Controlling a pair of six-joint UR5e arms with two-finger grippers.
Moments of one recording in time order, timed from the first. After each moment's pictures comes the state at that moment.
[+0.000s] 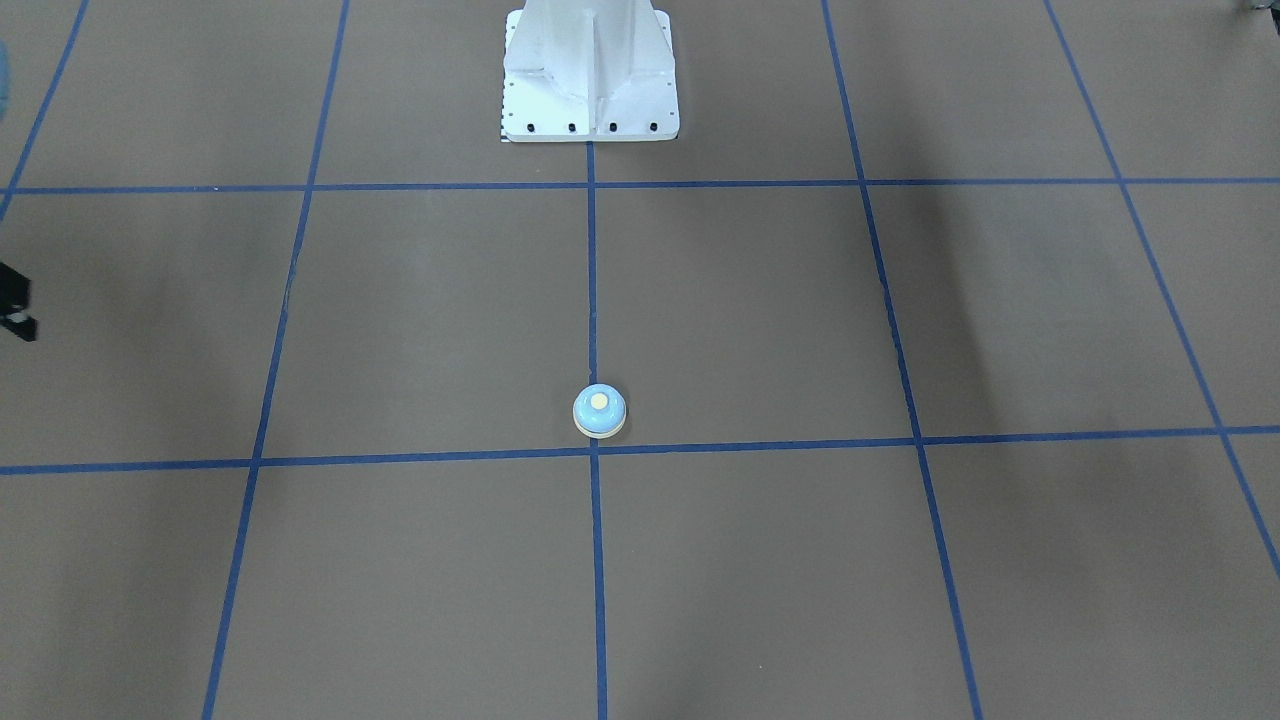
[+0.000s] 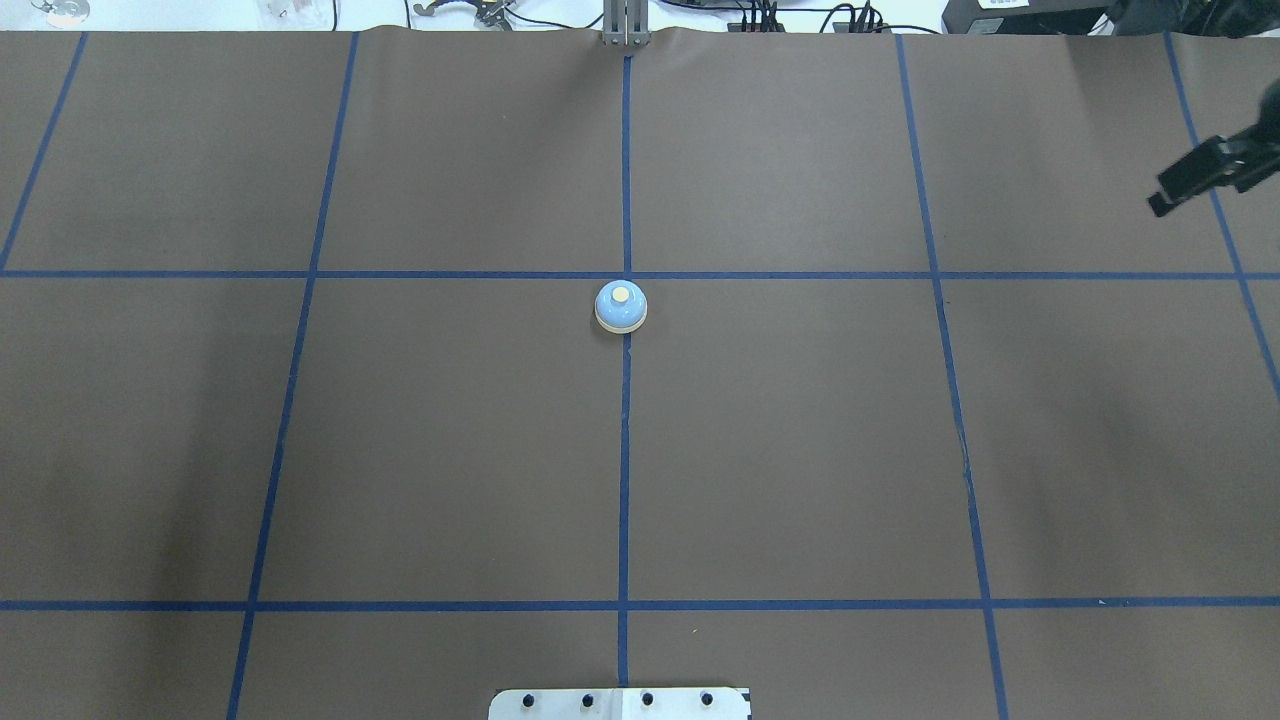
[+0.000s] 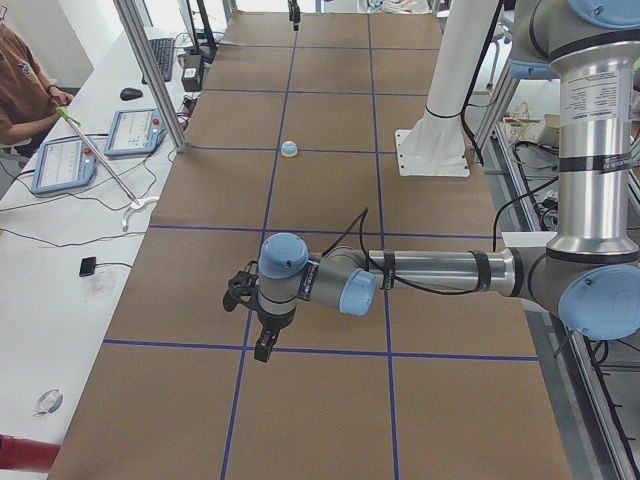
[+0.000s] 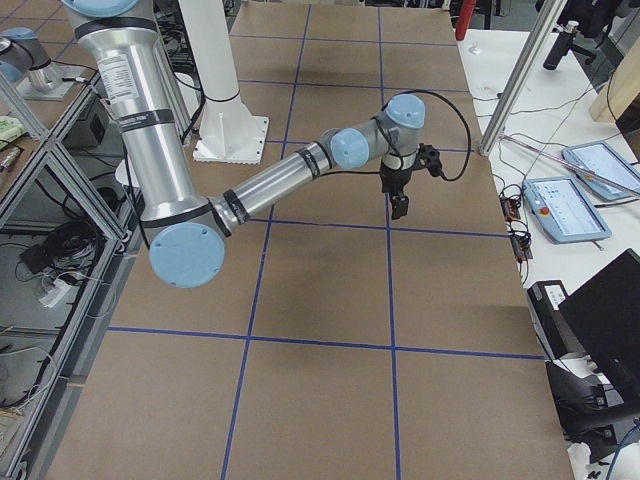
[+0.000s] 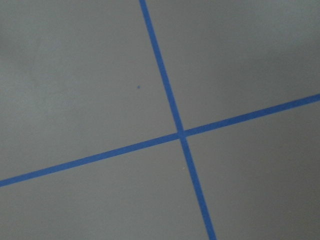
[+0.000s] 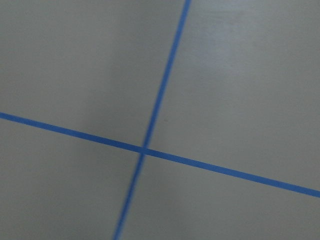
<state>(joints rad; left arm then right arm) -1.56 -1.48 -1.66 -1.76 -2.24 0.12 1.31 -1.41 1.85 -1.70 2.28 0.09</state>
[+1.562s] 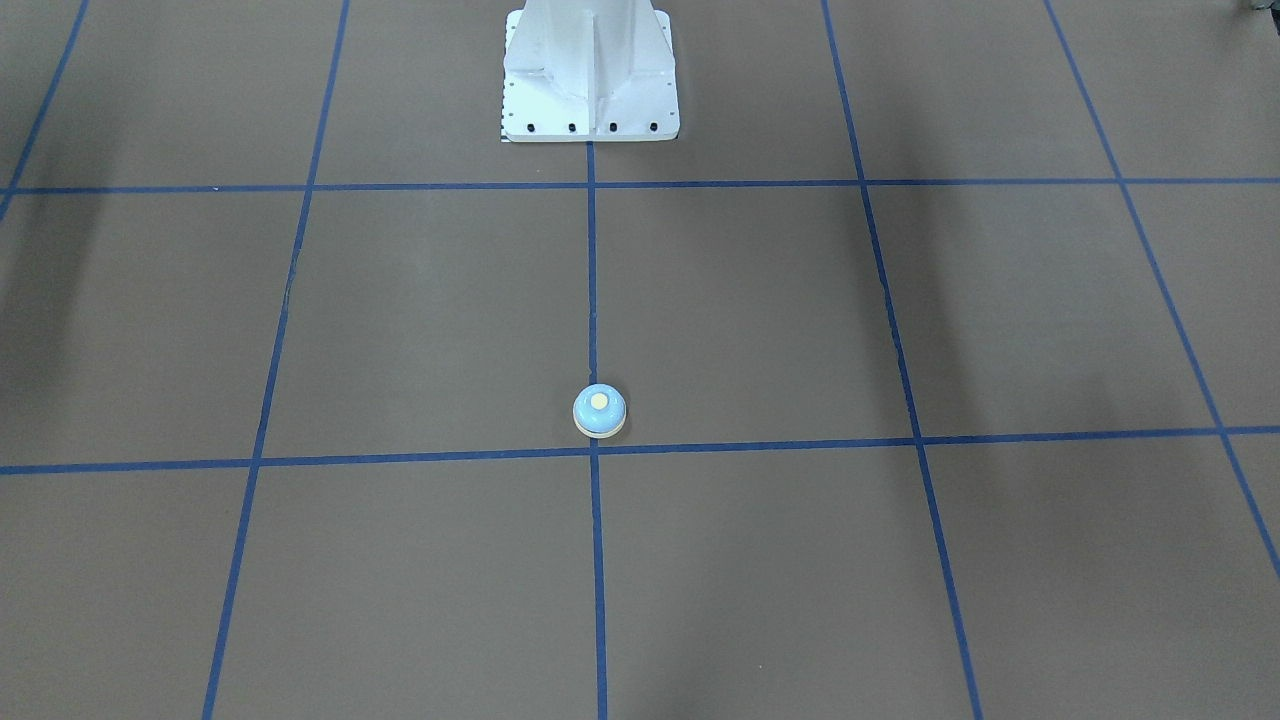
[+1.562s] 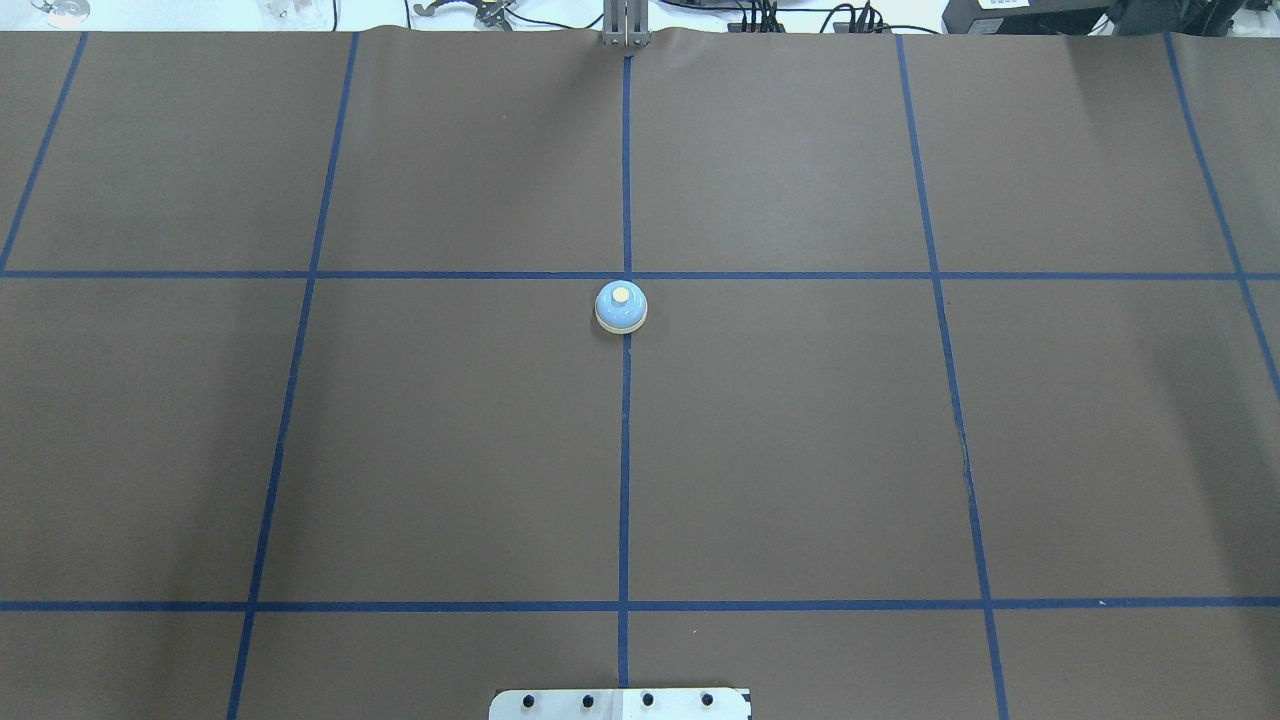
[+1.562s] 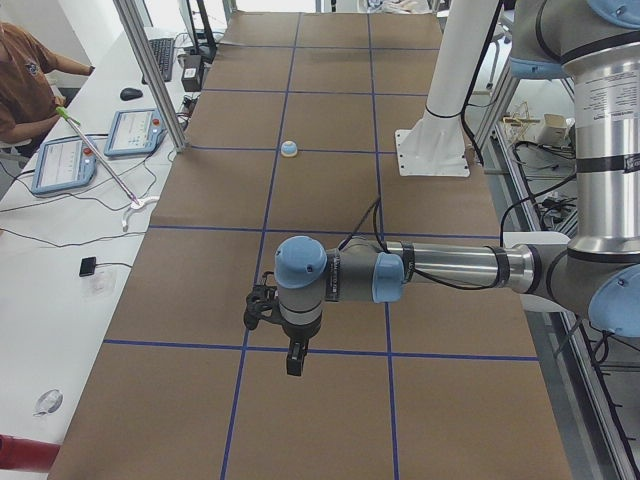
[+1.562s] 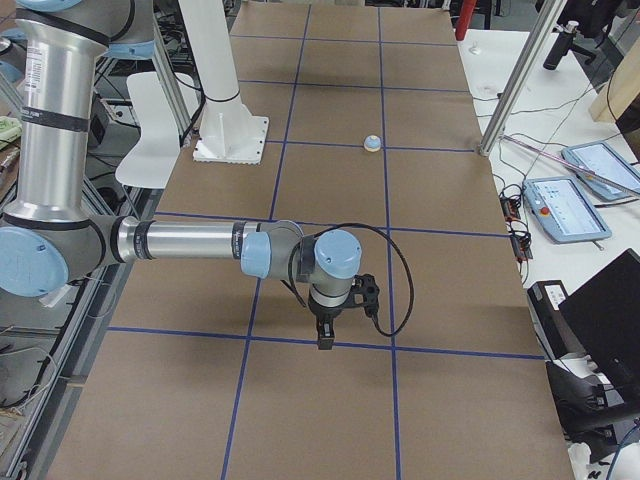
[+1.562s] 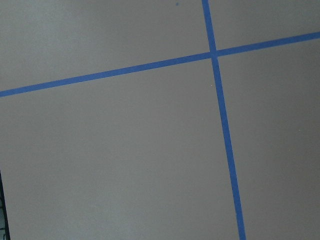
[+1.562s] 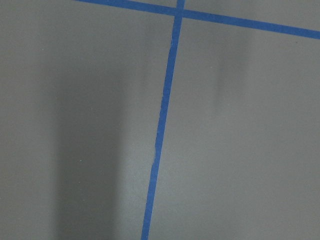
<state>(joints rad) -1.63 -1.42 -1.76 -1.55 -2.26 0.16 1.55 -1.75 1.78 -1.69 2.33 -0.16</state>
